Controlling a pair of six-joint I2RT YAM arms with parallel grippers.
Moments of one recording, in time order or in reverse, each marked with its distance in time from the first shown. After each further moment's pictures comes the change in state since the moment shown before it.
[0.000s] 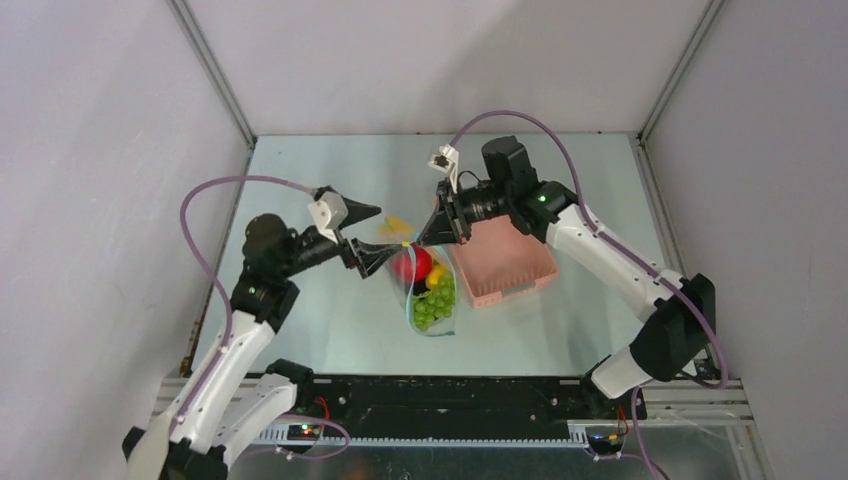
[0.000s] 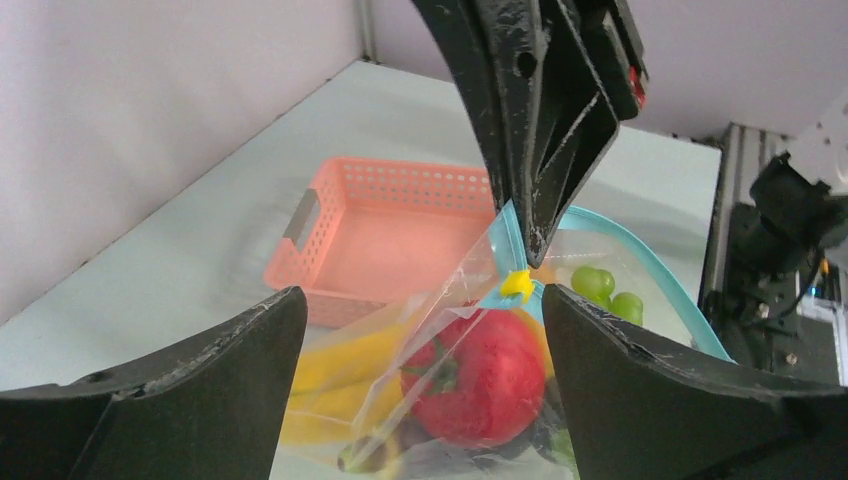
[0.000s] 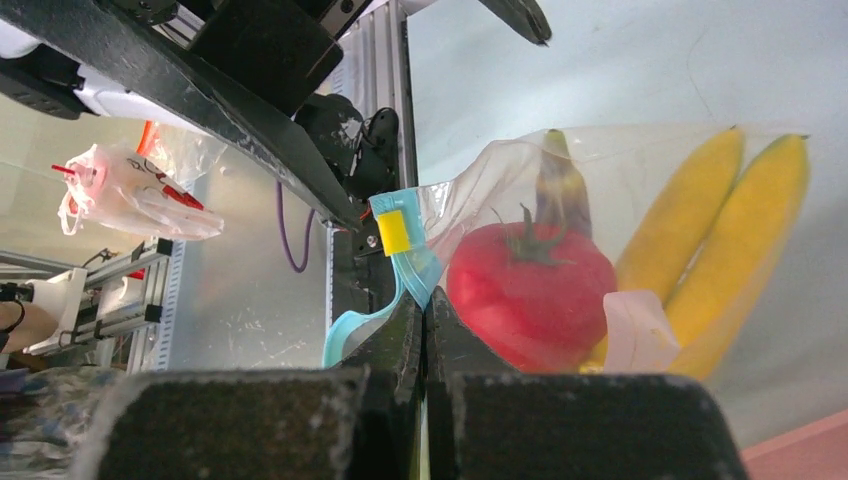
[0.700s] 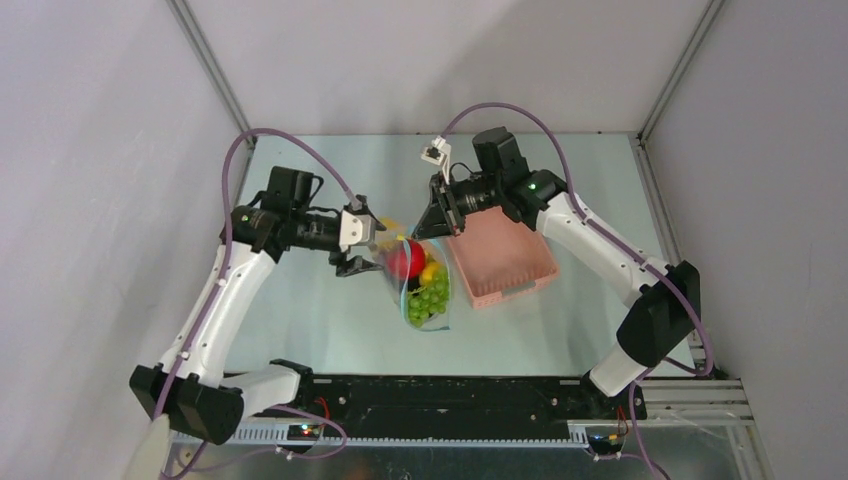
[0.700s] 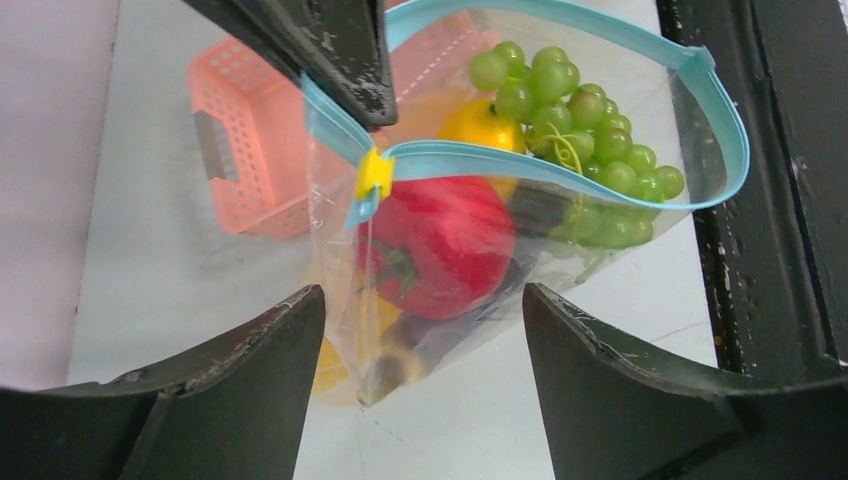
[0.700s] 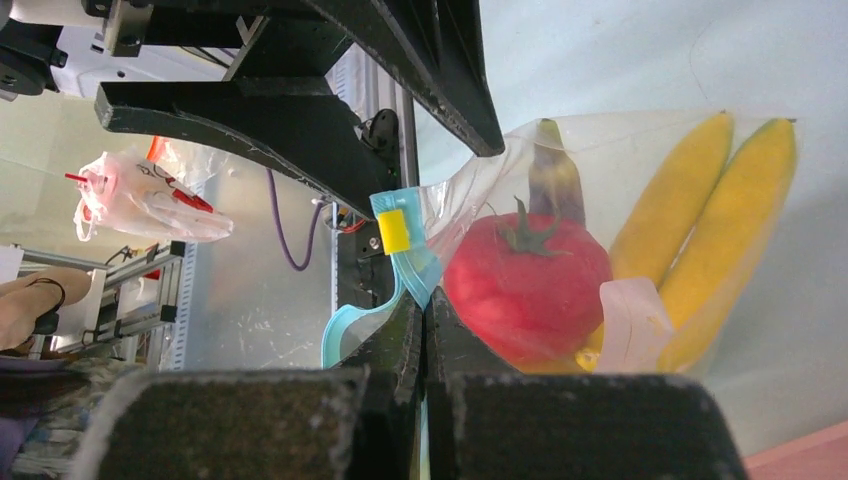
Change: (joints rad) left arm 0.074 0.402 0.550 -1.086 0.282 1.166; right arm -0.006 0.114 0.127 -0.078 -0.021 -0.003
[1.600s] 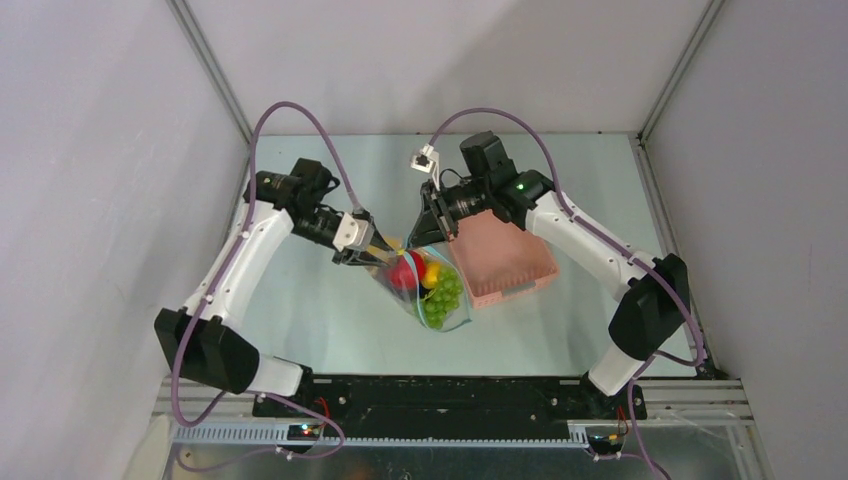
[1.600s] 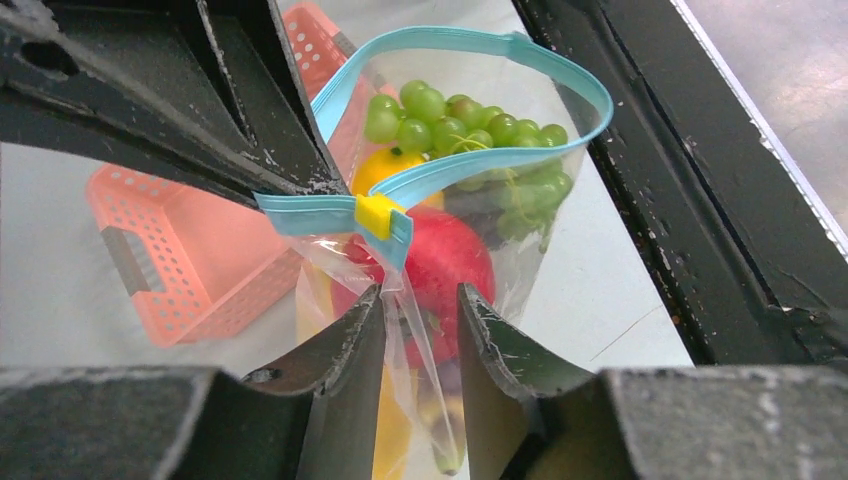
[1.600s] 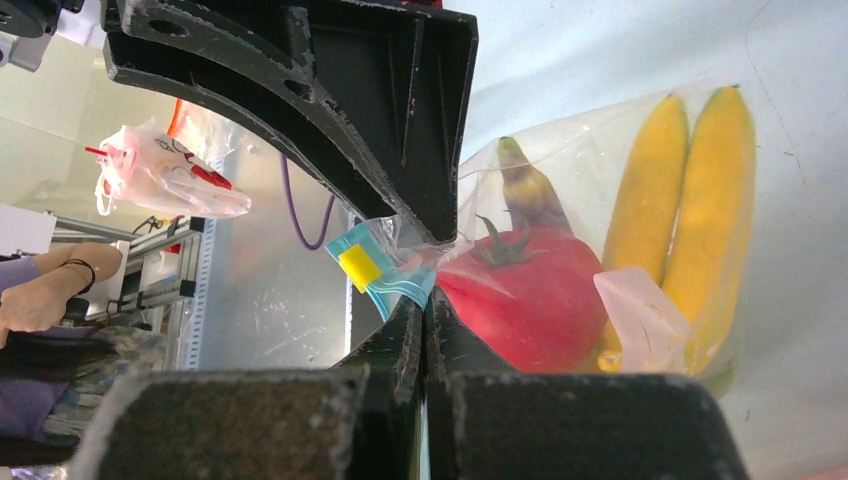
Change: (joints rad) left arm 0.002 0.236 0.150 -0.437 0.169 0.530; right arm 0.027 0.052 0.024 -0.034 -0.037 -0.027
